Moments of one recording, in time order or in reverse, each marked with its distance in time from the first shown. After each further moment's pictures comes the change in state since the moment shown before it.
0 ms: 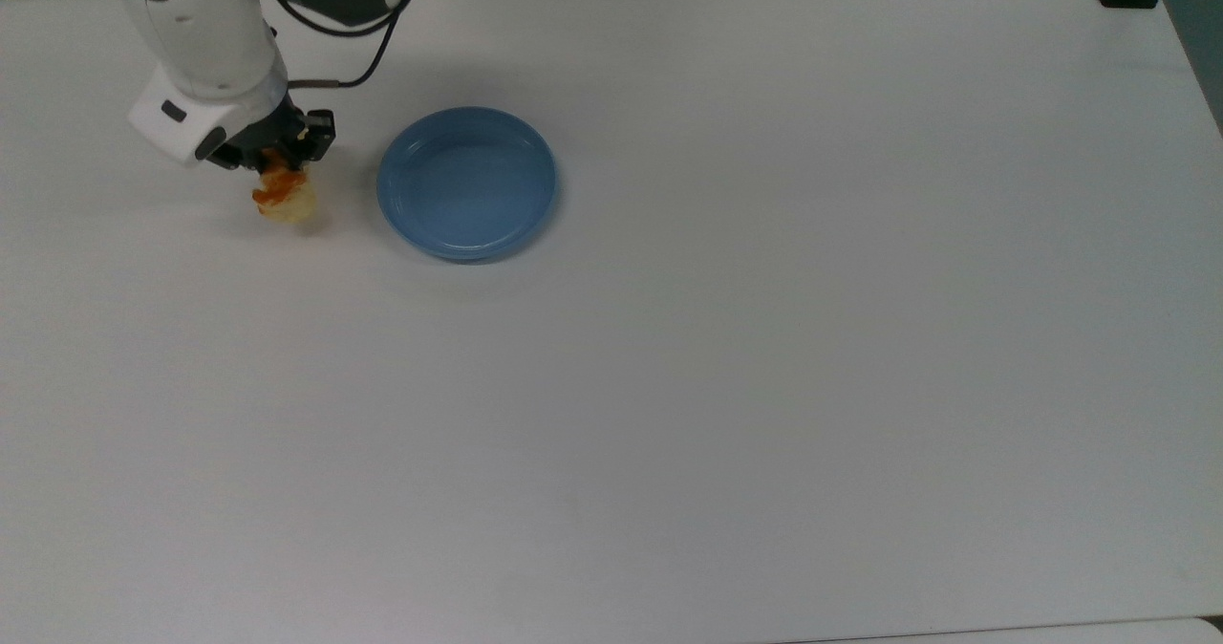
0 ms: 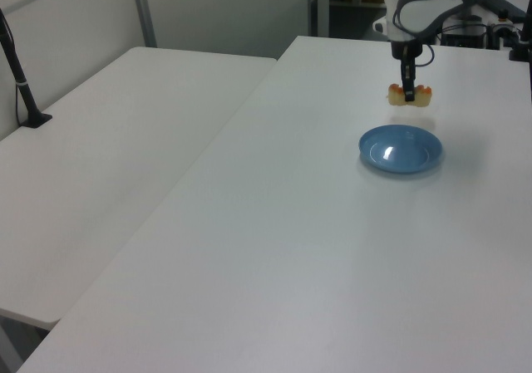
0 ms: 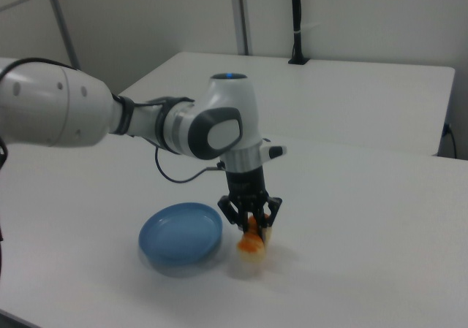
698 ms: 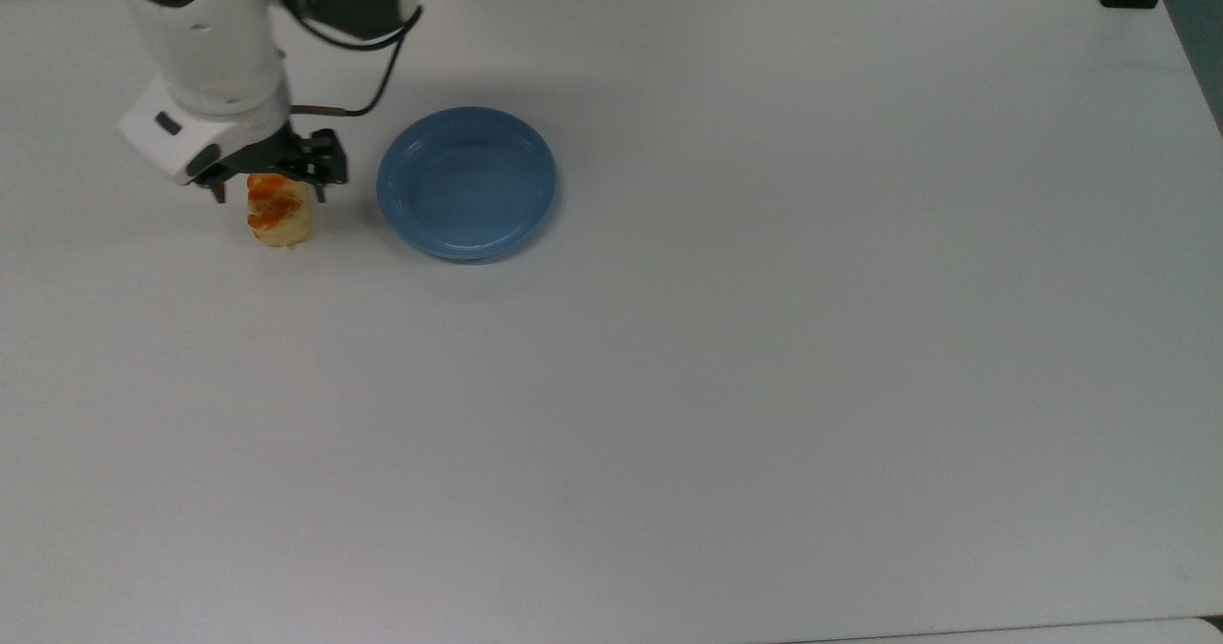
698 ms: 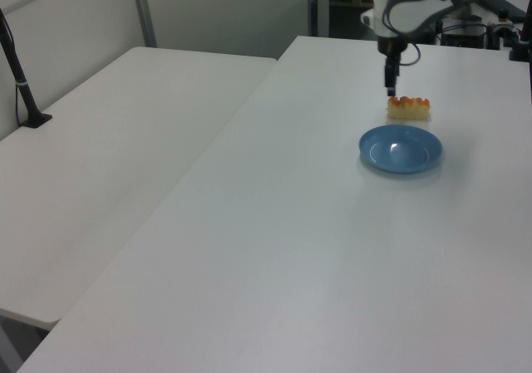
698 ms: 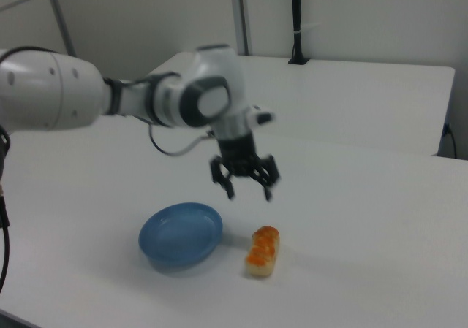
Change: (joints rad) arm 0.051 0.032 0.018 0.125 -0.037 -0.020 0.168
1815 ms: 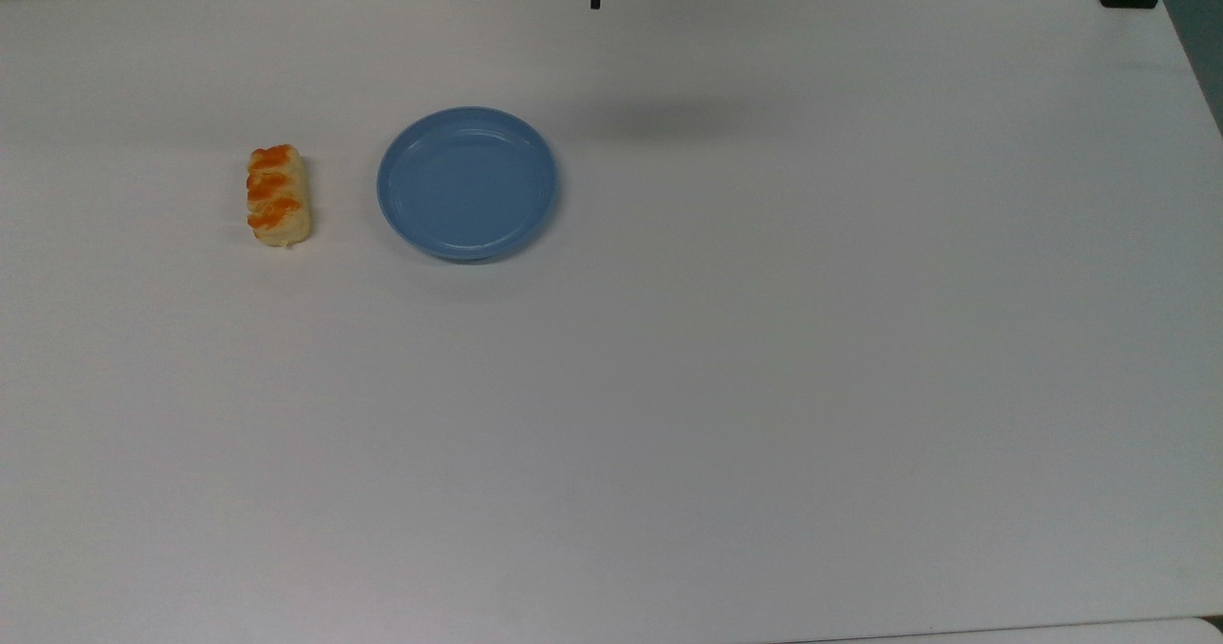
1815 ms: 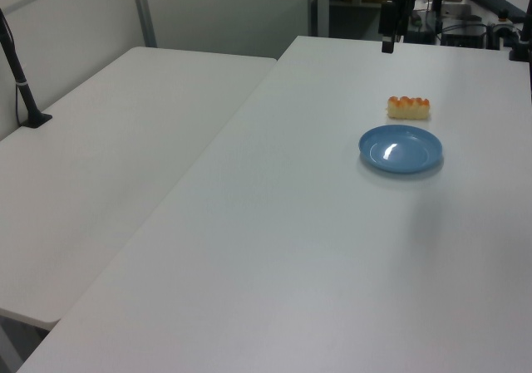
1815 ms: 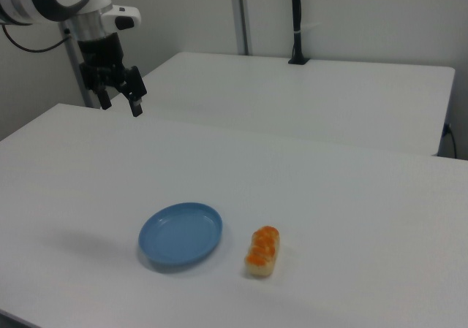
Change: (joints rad) arm 0.376 -0.365 -0.002 0.062 0.167 -0.385 0.454
